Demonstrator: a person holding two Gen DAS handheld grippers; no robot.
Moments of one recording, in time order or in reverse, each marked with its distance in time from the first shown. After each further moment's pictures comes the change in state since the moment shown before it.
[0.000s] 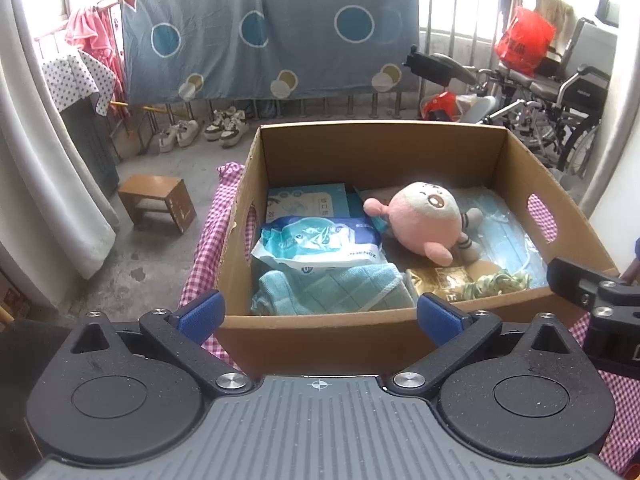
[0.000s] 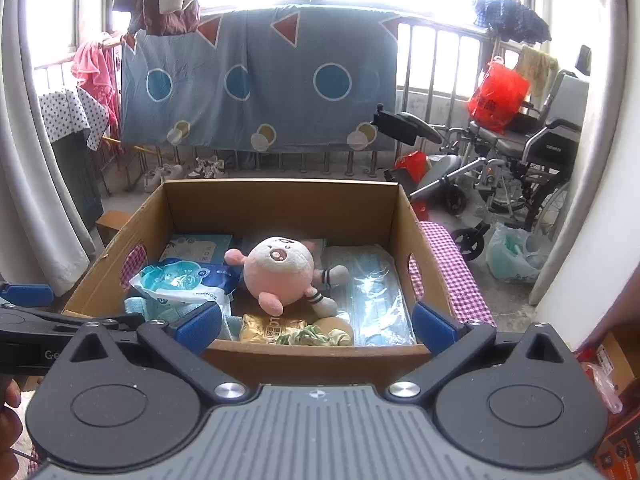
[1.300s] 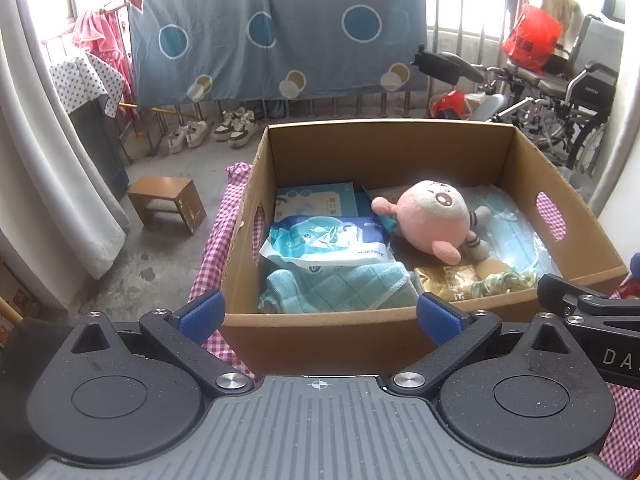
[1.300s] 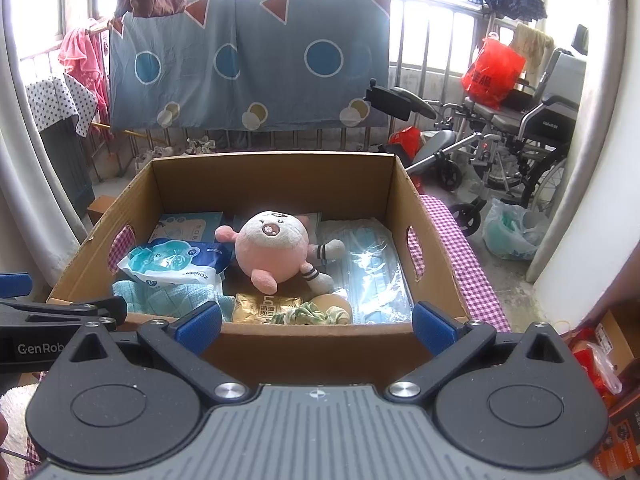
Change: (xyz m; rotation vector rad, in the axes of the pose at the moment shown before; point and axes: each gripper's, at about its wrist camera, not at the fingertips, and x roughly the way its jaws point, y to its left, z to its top) left arm 0.001 -0.003 0.000 0.001 0.010 0.032; right arm 0.016 0.001 -0.011 0.020 0.078 -0.018
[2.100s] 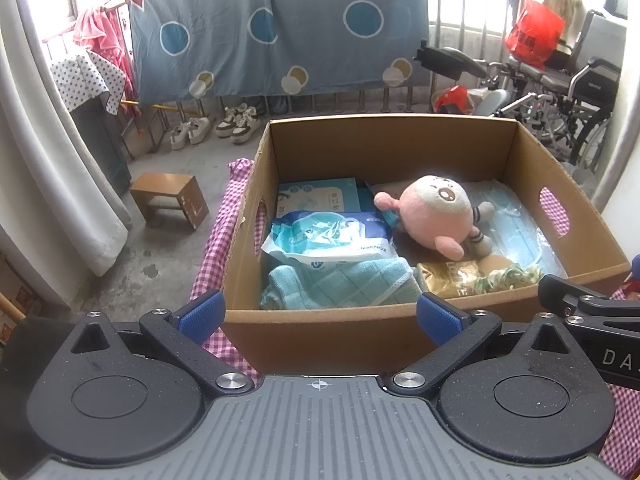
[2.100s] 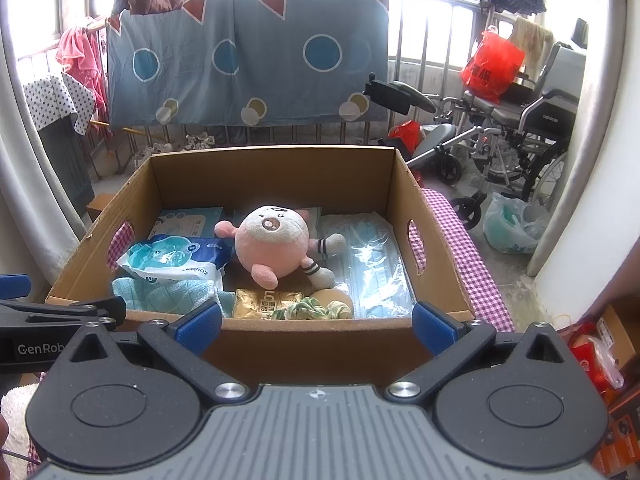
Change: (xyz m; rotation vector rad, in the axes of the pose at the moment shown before) left arm 0.002 -0.001 -0.002 0.003 0.014 0.012; right arm 0.003 -0.002 -0.001 0.007 0.014 0.002
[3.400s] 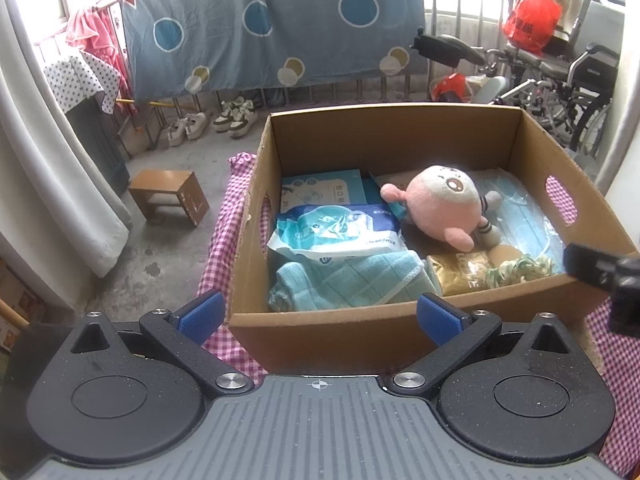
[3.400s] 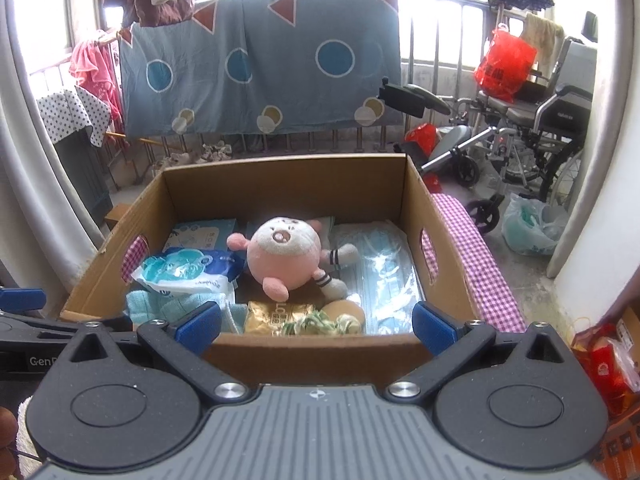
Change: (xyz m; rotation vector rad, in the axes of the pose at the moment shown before) left arm 0.006 0.010 0.007 0.029 0.030 0.000; right arm 0.003 -0.011 0.002 0.027 0.005 0.061
